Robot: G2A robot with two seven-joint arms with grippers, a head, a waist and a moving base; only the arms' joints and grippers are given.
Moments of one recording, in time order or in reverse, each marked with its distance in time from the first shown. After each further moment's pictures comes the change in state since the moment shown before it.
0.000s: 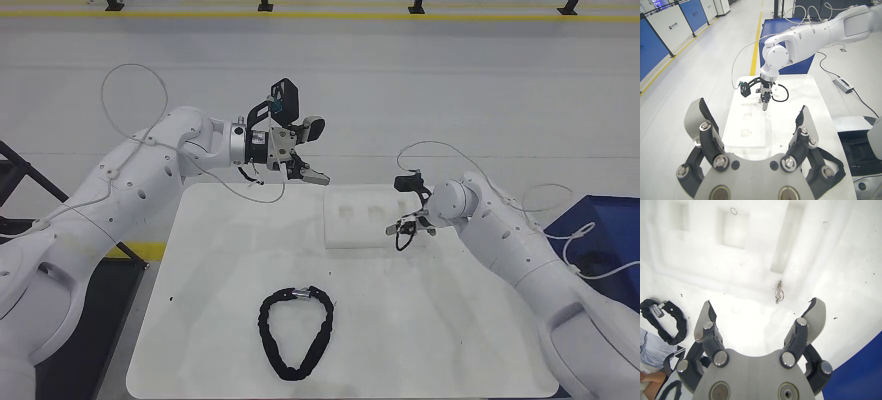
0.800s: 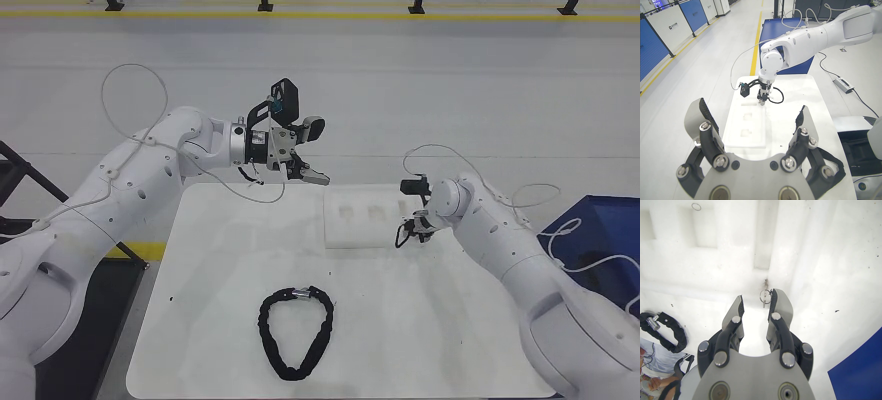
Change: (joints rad) left arm 0.000 0.000 0.000 0.000 0.000 0.000 0.000; right arm 0.026 -0.093 -0.001 0.207 -0.010 0.022 -0.005
